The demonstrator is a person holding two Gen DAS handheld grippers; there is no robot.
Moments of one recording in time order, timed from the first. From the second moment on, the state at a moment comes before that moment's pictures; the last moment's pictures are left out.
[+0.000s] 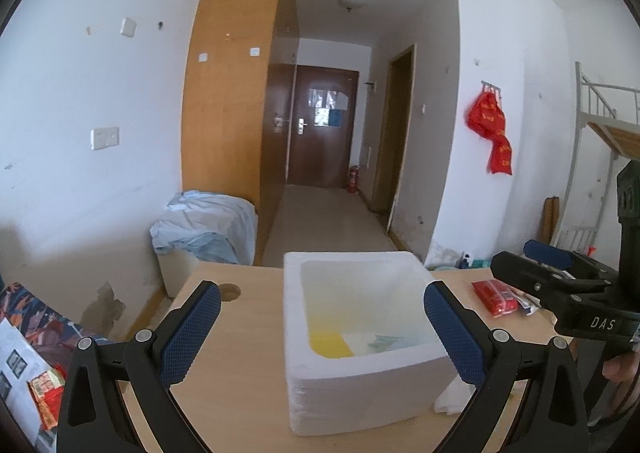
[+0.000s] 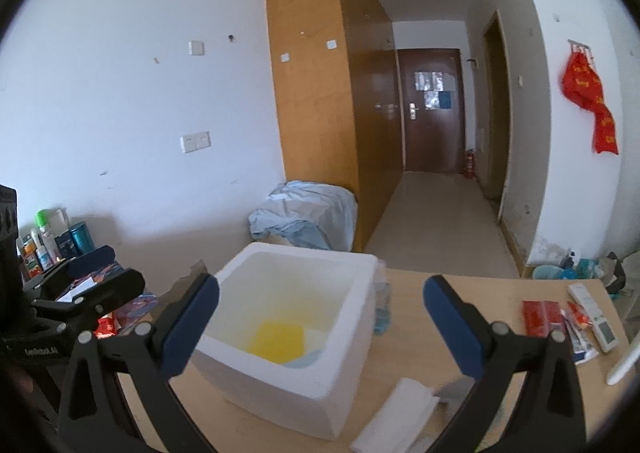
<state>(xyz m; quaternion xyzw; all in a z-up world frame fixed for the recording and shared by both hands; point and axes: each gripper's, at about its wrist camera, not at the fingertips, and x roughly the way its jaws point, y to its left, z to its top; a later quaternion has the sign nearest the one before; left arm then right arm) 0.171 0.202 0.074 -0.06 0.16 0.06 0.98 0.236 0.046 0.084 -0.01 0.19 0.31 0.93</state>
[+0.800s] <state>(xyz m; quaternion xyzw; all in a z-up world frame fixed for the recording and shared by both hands) 0.178 0.090 0.086 -0.02 0.16 -0.04 0.99 0.201 -0.075 0.092 0.01 0.16 0.19 0.97</state>
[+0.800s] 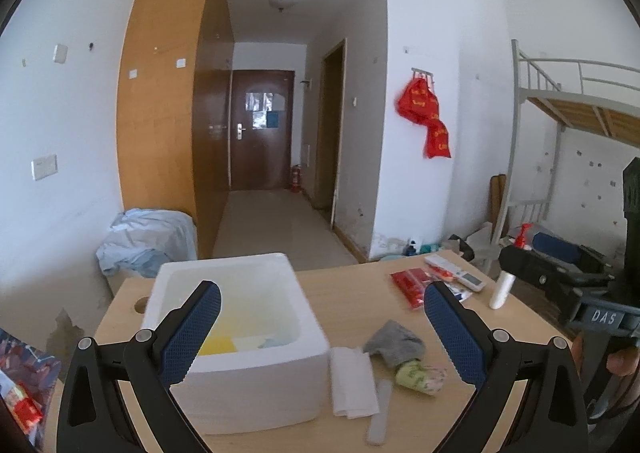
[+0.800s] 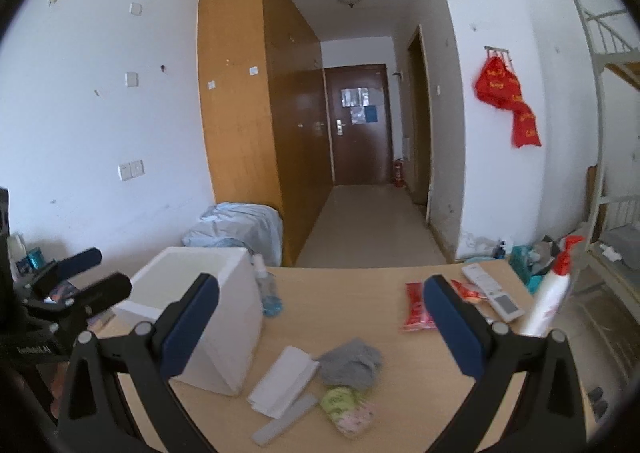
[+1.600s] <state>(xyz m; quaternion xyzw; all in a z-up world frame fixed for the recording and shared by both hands) 0.161 0.038 0.081 -0.02 0.16 -0.09 0.98 0.161 -0.138 0.083 0.06 0.15 0.15 0.97</state>
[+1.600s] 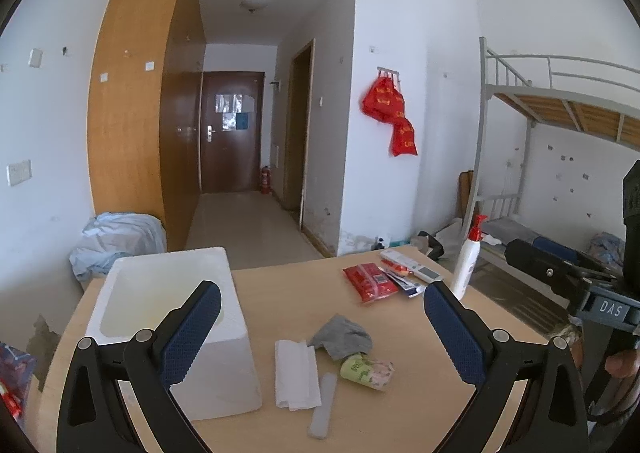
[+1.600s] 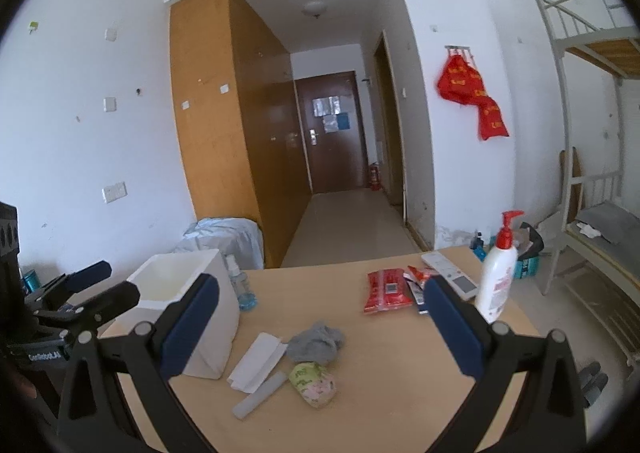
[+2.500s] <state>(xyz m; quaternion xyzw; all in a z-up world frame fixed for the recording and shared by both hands) 0.153 0.023 0.023 -0.02 0.19 -0.12 0.97 0.152 -0.141 0.040 0.02 0.19 0.16 0.97</state>
